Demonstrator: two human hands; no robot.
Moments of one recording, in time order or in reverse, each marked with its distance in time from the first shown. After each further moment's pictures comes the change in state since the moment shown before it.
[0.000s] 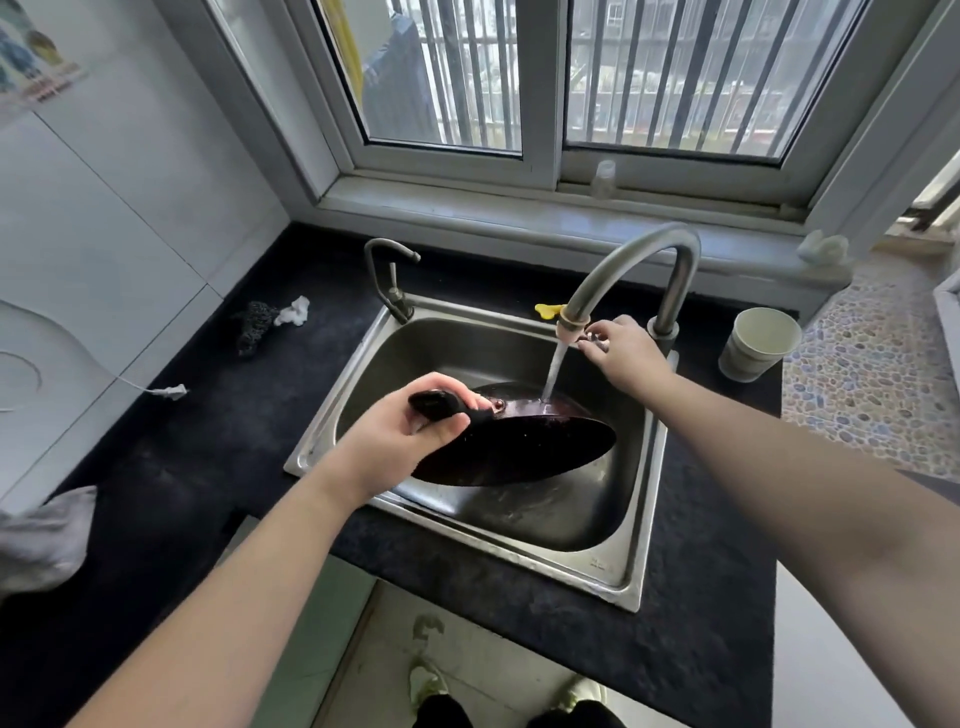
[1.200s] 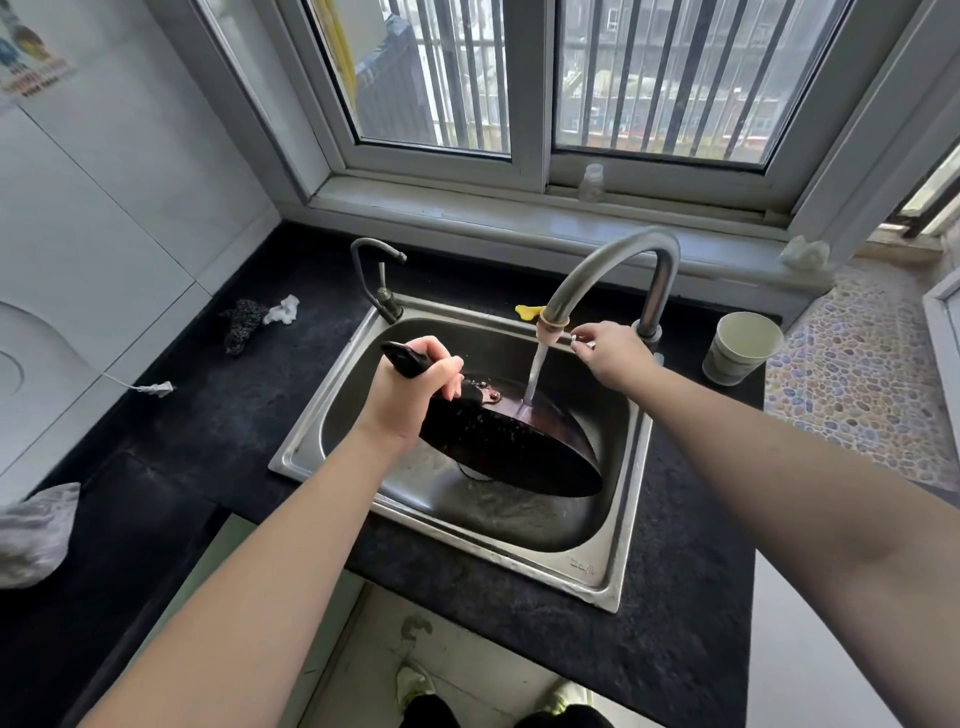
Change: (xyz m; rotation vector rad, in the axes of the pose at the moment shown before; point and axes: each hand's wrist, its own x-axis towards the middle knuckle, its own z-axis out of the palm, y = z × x) left_hand 0.066 -0.016 0.026 -0.278 0.368 0.070; right_hand -0.002 -0.006 -0.016 -0.040 -0.056 -0.023
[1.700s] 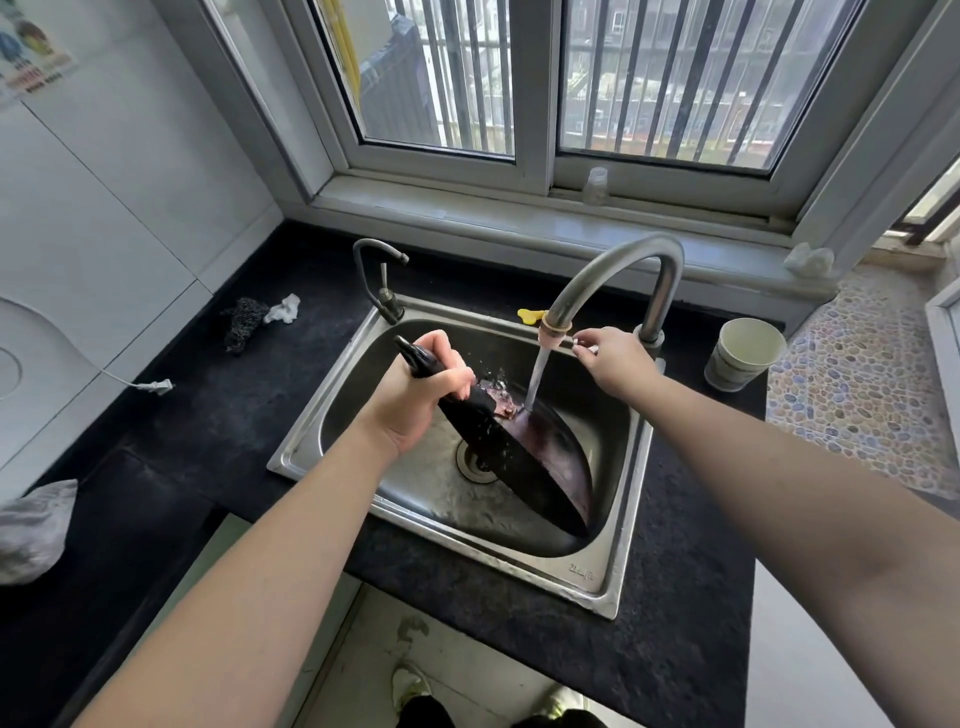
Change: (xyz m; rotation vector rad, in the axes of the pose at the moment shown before) left_hand 0.012 -0.007 -0.004 -0.207 -0.220 -0.029; right_hand 0.000 0.002 0.003 0.054 0.021 0.016
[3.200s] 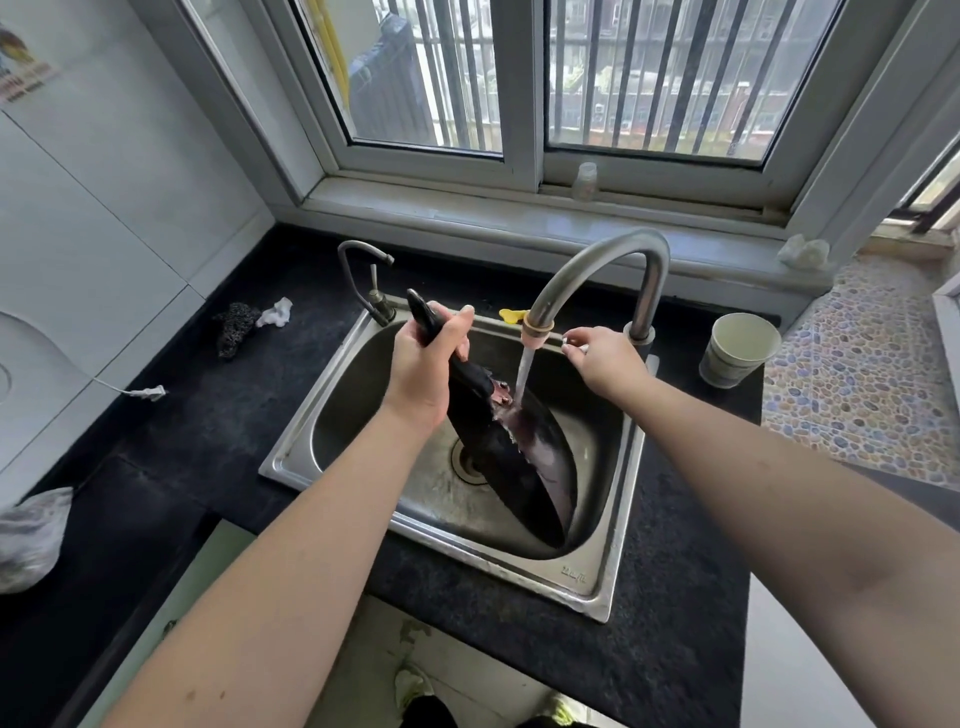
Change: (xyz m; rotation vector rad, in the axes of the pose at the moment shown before) left_hand 0.034 -0.006 0.036 -0.123 0.303 0.105; right_hand -0.002 0.001 0.001 0.045 0.014 0.010
